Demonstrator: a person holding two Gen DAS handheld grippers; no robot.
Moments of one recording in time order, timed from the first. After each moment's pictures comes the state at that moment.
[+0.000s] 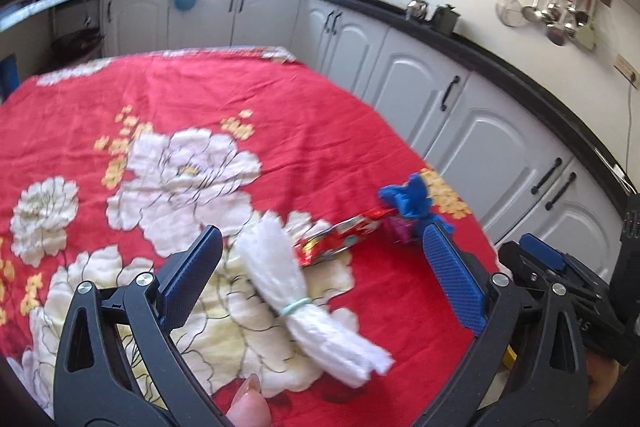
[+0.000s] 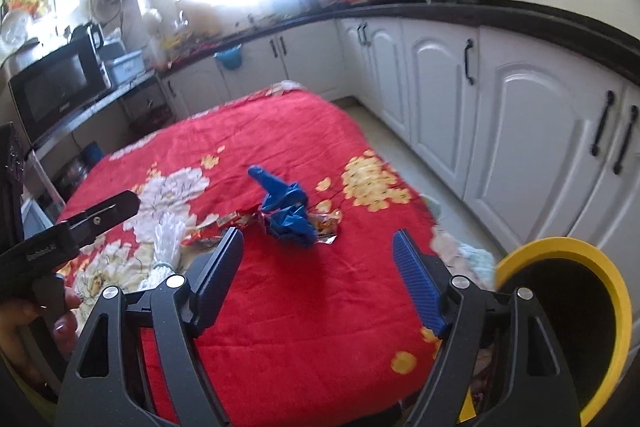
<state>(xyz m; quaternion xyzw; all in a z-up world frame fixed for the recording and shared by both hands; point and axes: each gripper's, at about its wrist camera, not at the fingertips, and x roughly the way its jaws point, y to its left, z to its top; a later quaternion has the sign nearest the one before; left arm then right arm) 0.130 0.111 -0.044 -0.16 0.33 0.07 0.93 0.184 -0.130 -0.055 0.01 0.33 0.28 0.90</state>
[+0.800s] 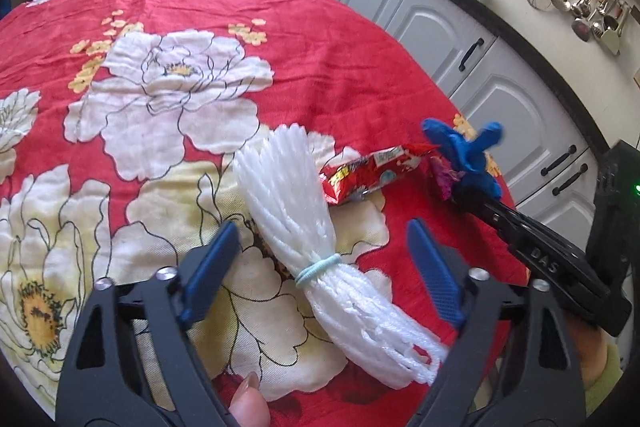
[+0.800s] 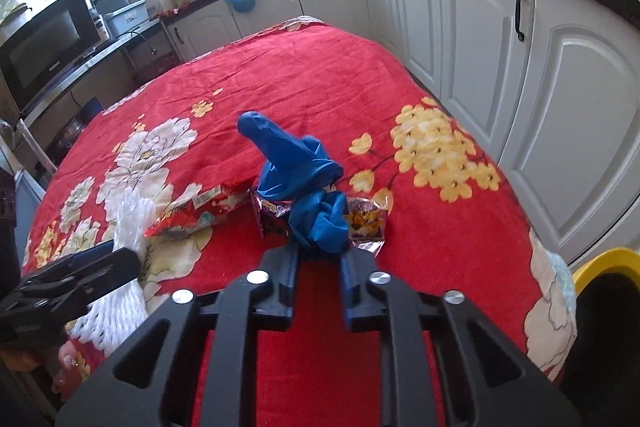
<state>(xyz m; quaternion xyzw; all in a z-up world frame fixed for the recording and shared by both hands) 0.145 0.119 -0.107 -0.21 0.41 0.06 0.89 0.238 -0.070 -0.108 -0.02 0.42 0.31 0.85</state>
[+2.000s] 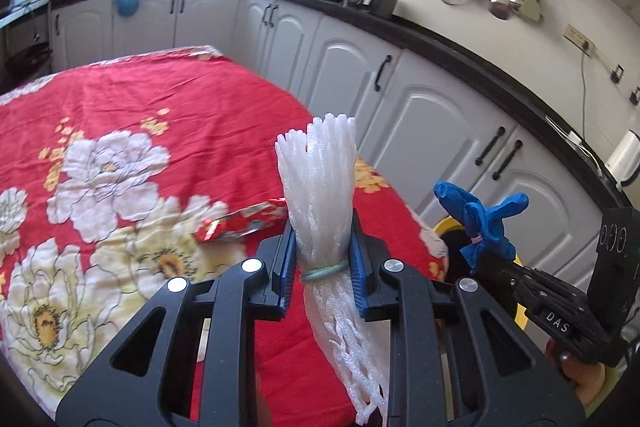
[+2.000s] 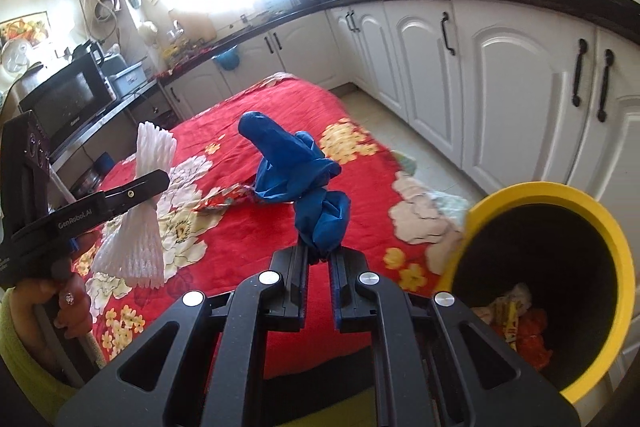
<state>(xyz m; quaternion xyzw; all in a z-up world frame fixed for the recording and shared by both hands) 0.126 0.031 -0.028 -0.13 0.32 -0.03 0.94 0.145 -0.202 -0.056 0.07 0.35 0.28 0.89</state>
